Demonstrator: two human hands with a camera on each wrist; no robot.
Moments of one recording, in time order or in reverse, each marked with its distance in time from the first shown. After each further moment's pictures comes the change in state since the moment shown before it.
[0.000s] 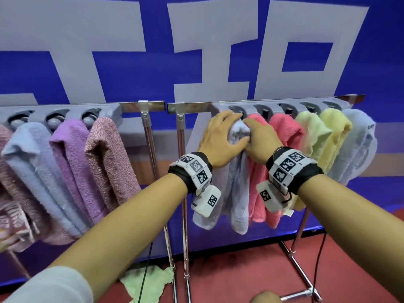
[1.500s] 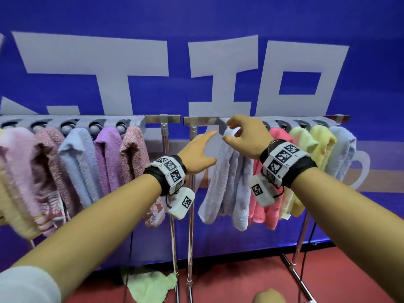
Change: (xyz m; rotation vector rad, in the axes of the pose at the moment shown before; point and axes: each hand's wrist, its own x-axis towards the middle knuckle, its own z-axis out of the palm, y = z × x) left_hand -0.051 0.006 -0.100 0.077 -0.340 -0.218; right_hand -0.031 -0.080 -0.053 0.098 0.013 -0.137
